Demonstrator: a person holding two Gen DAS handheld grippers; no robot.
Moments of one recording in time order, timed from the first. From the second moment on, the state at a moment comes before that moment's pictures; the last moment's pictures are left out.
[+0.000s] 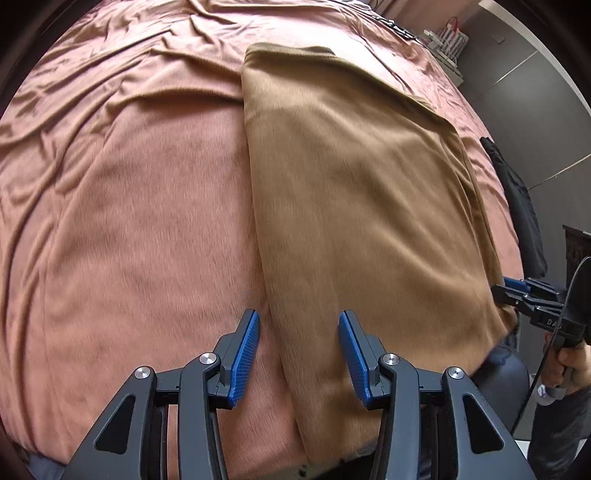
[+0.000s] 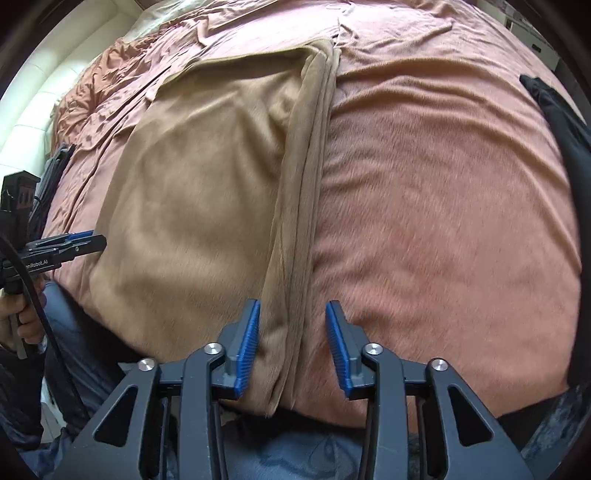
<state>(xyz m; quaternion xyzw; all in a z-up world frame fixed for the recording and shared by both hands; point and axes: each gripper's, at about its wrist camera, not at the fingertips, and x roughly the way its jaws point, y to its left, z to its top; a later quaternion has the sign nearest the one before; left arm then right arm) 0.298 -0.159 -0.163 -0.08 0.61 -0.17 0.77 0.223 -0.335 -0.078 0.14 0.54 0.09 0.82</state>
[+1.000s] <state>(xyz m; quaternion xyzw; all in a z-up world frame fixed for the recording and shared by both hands) 0.246 -0.125 -0.138 -0.08 0.61 -0.21 0.76 0.190 -0.323 -0.083 0.20 0.54 0.17 0.80</state>
